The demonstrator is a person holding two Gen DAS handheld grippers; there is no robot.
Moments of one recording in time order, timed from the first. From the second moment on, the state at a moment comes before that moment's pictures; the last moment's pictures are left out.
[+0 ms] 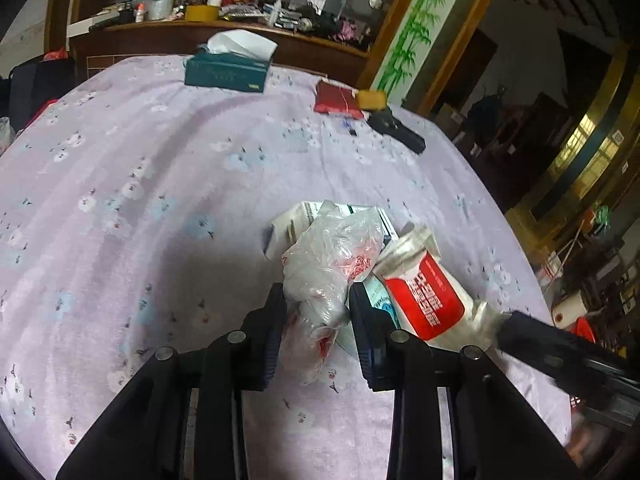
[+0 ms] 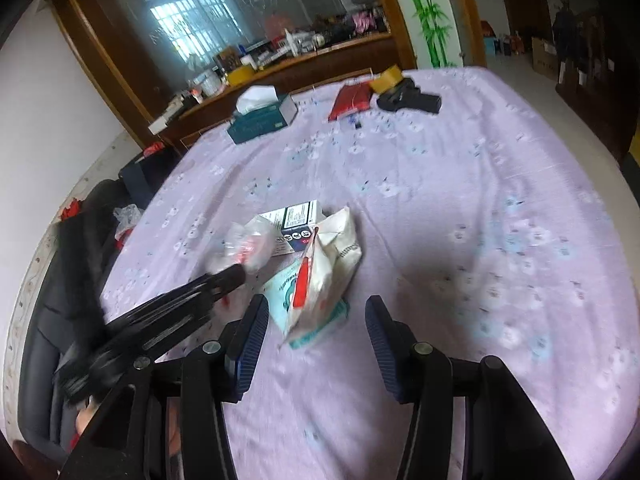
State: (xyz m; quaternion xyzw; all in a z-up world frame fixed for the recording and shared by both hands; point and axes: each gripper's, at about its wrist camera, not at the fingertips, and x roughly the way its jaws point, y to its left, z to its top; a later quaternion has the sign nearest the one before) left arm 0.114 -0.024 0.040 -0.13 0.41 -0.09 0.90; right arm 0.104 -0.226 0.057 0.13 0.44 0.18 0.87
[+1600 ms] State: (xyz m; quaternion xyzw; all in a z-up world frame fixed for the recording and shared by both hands) left arm -0.040 -0.120 0.079 -0.02 0.36 -0.12 0.93; right arm -0.079 -0.318 0.077 0.11 0.35 0.12 0.92
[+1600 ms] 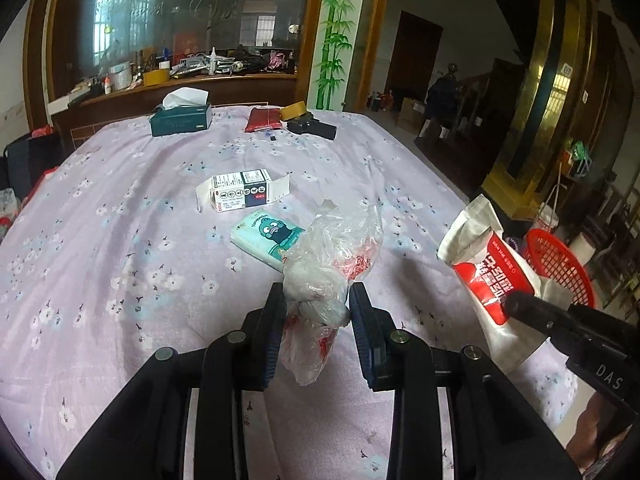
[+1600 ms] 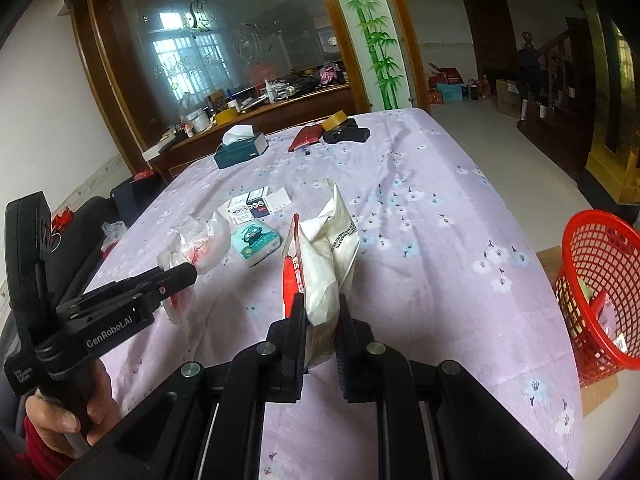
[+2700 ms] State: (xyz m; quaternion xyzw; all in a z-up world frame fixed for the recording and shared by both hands) left arm -0.049 -0.137 0.070 0.01 0.36 -0.12 0.93; right arm -0.093 -0.326 0.074 0.10 0.35 0.10 0.93
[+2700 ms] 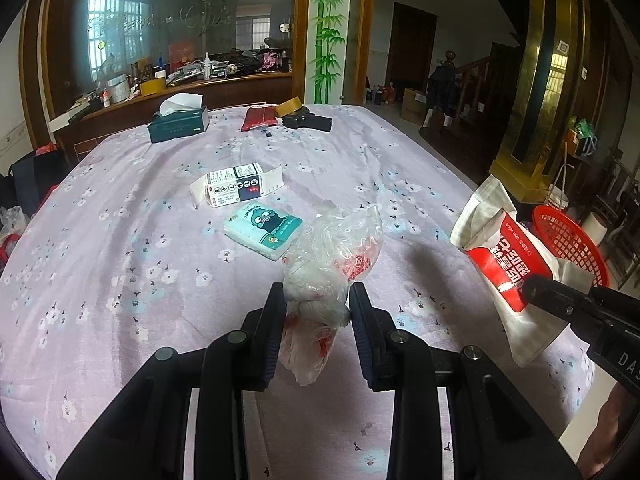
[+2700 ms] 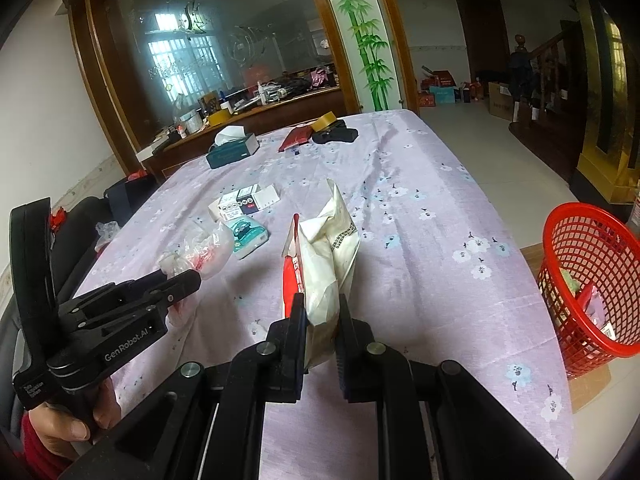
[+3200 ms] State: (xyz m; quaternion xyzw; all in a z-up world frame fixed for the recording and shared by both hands) left arm -0.047 -0.142 0.064 0.01 0.37 -0.12 0.92; right arm -0.097 -0.325 0.075 0.03 0.33 0.04 0.94
